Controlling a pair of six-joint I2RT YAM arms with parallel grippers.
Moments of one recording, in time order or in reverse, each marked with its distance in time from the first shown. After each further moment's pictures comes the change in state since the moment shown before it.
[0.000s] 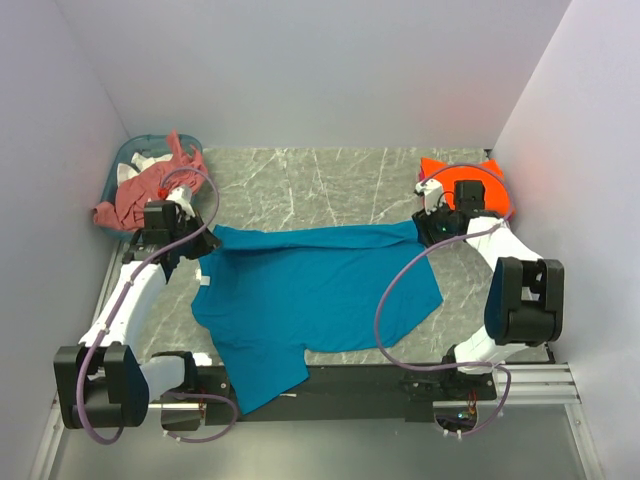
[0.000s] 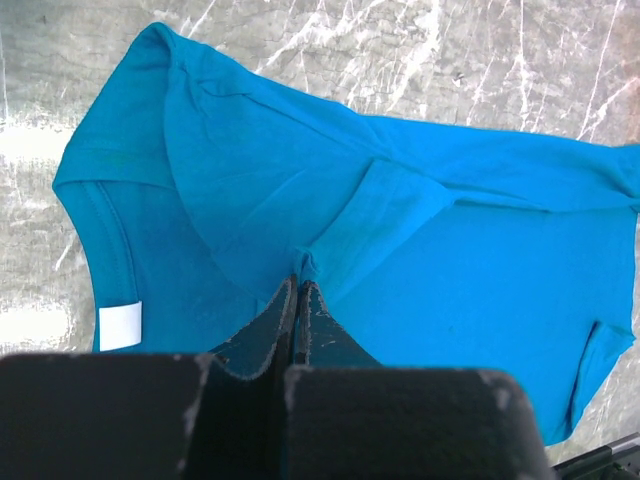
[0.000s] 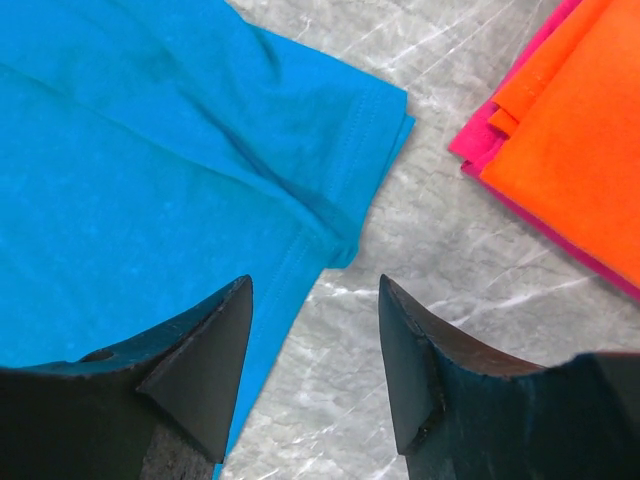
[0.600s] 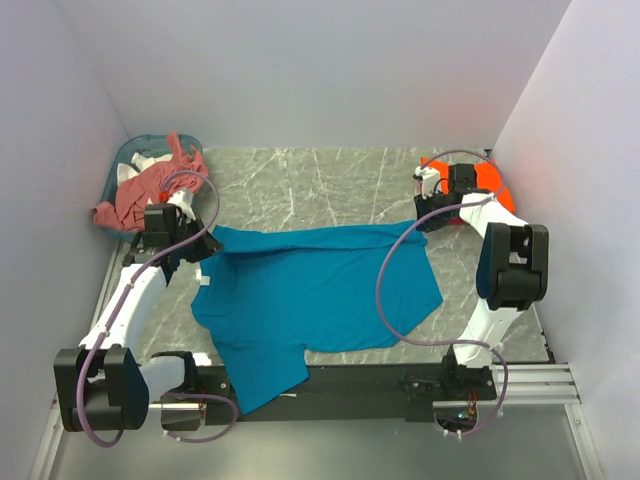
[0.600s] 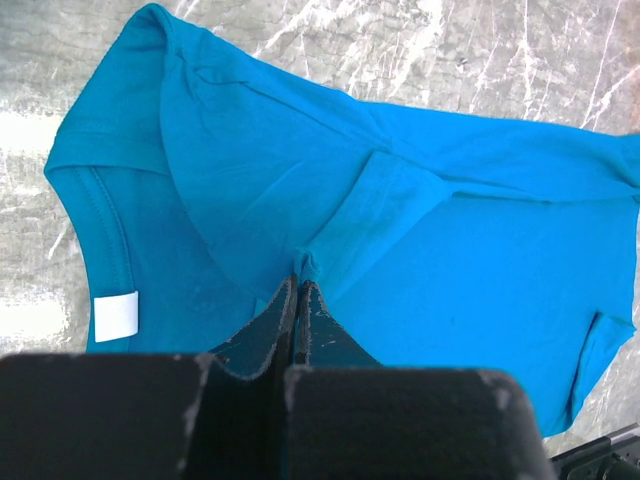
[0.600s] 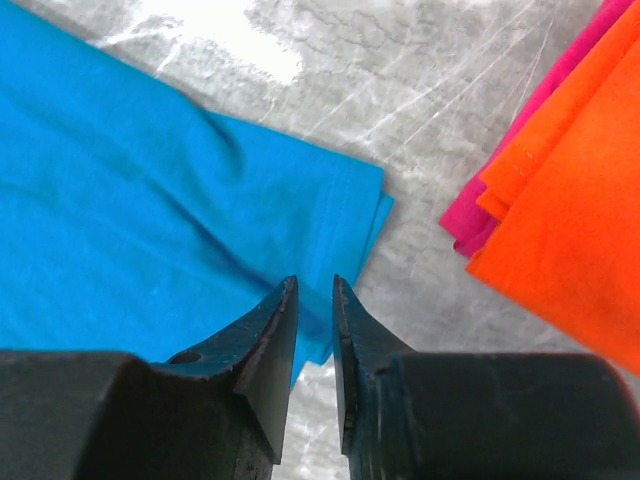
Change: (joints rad) left arm 0.000 -0.014 -0.022 -0.006 0.009 0.000; right arm -0.002 0.249 0.235 -0.072 -0.046 0.120
